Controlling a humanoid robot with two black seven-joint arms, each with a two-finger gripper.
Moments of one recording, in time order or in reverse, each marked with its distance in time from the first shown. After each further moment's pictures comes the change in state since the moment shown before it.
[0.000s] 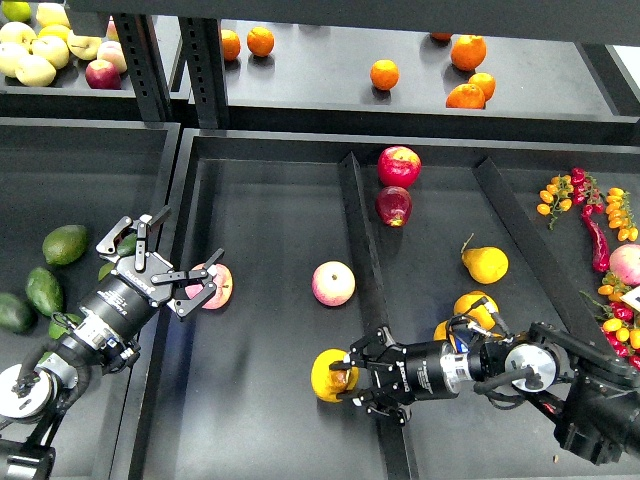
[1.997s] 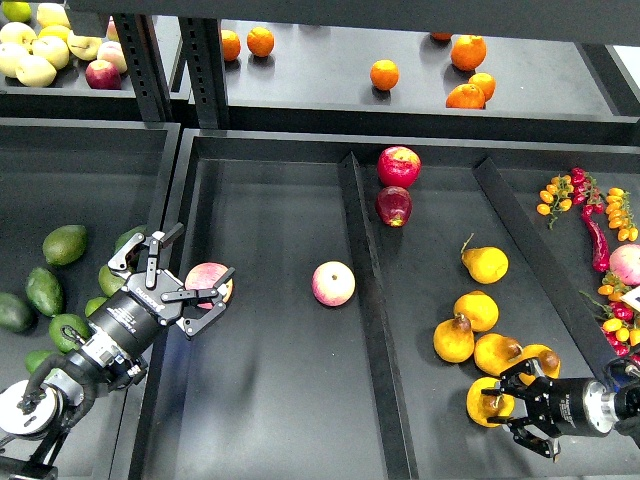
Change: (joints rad) left arm 0.043 0.000 0.038 -0.028 0.001 0.000 0.000; right arm -0.187 -0.173 0.020 -0.229 -0.120 0.028 0.000
